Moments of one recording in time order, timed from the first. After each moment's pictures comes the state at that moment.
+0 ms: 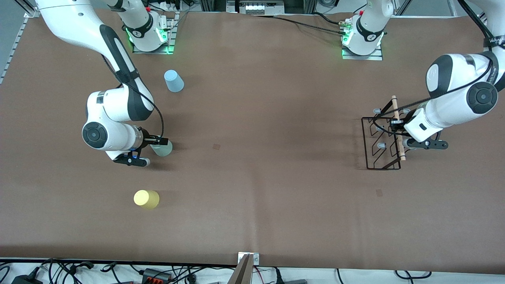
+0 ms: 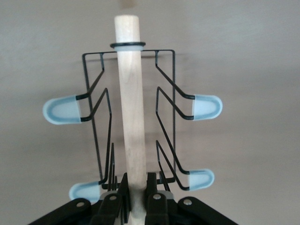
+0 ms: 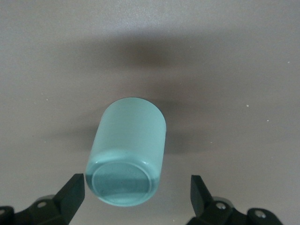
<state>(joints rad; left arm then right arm) 0.15 0.15 -0.19 -1.98 -0.02 1.97 0.04 0.21 0.50 -0.01 -1.86 0.11 2.08 0.27</state>
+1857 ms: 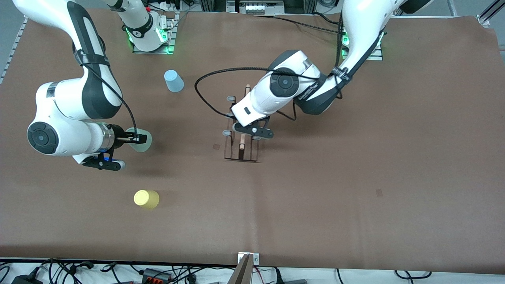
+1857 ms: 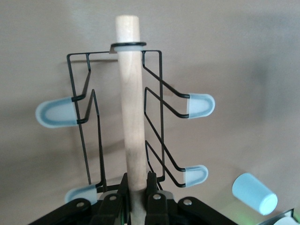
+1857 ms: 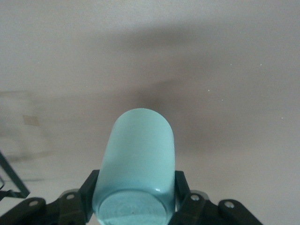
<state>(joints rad) -0.32 0.70 -0.55 -1.40 -0.04 2.15 -0.62 0.16 0.46 -0.03 -1.55 0.13 1.68 0.25</state>
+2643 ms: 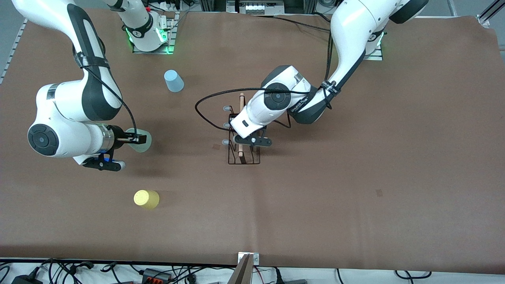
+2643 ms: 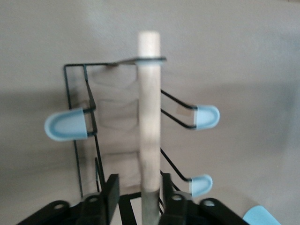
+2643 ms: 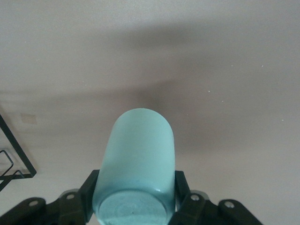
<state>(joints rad) -0.38 0.76 -0.45 -1.38 -0.04 2.19 -0.69 0.16 0.47 -0.03 -1.55 0.13 1.68 0.23</state>
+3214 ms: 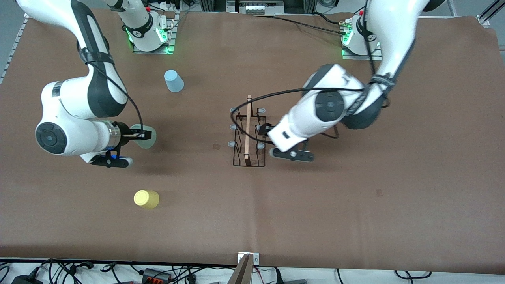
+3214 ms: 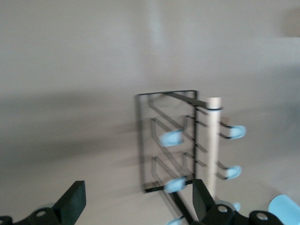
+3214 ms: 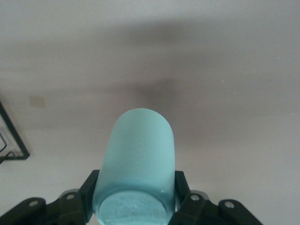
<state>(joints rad) -0.18 0.60 -0.44 -1.33 -0.04 1.88 -0.49 0.19 0.45 0.00 -1.54 0.14 1.62 0.22</state>
